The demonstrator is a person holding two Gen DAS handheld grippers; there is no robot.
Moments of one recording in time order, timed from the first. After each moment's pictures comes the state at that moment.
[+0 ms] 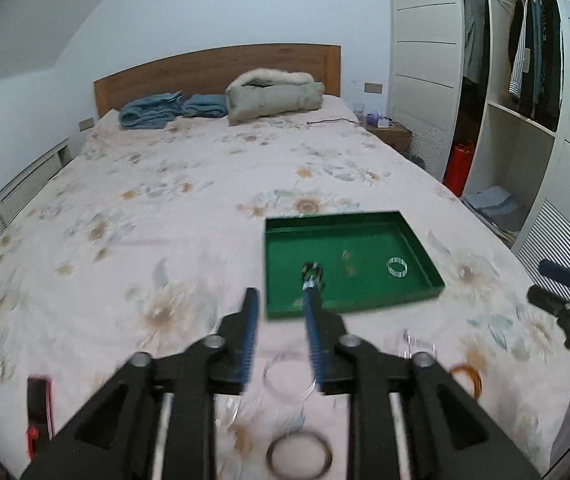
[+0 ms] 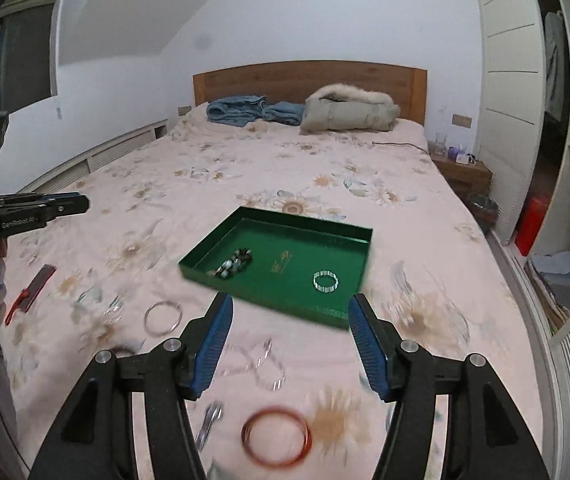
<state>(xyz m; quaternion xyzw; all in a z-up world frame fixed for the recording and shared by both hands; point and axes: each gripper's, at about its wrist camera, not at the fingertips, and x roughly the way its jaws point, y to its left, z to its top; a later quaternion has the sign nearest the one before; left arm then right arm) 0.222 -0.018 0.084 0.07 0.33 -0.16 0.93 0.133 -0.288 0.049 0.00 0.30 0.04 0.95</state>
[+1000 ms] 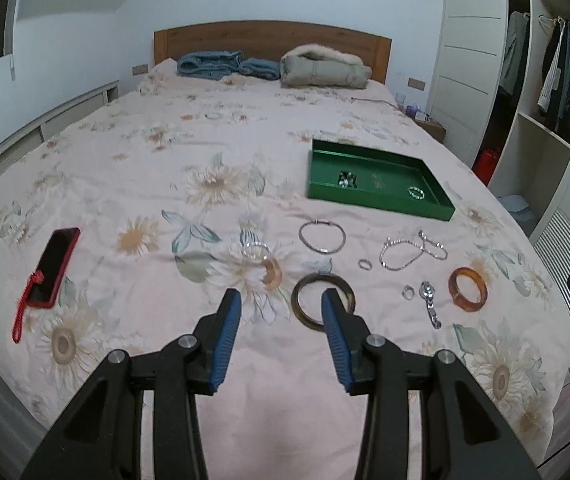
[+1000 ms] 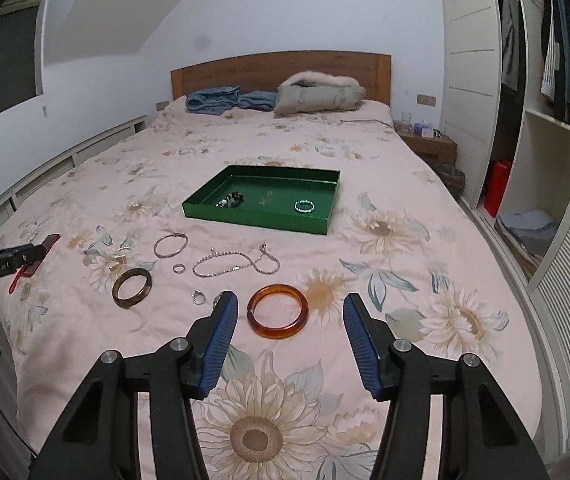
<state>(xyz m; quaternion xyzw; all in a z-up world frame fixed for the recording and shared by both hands) 0.078 0.058 0.000 0.00 0.37 -0.10 0.93 -0.005 -0.284 0.005 0.02 0.31 -0.02 0.95</state>
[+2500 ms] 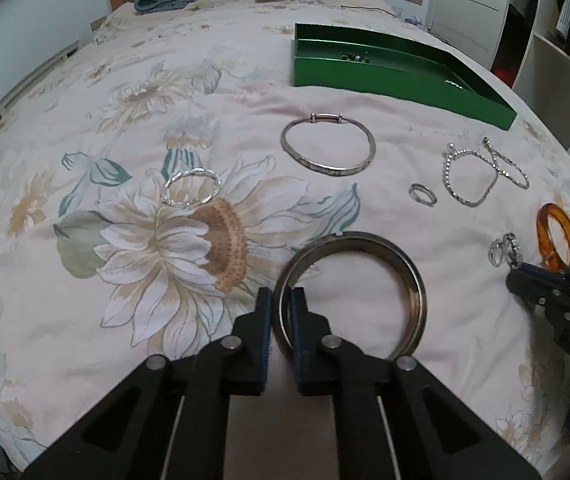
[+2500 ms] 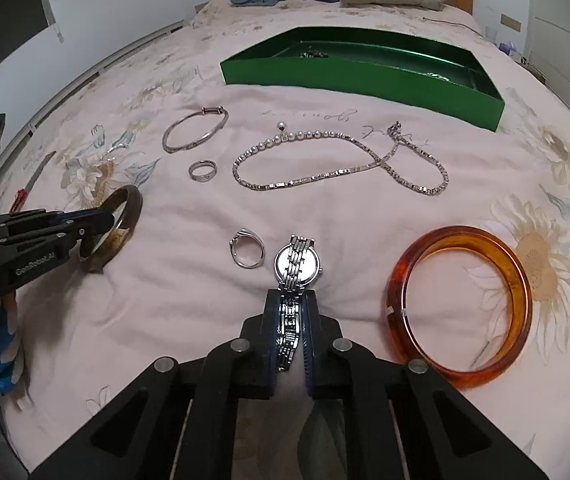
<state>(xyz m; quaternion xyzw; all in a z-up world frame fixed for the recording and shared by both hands) 0.189 0.006 -0.132 0.08 0.48 -0.11 0.87 0.147 -0.201 -0.143 0.03 0.47 0.09 0.88</state>
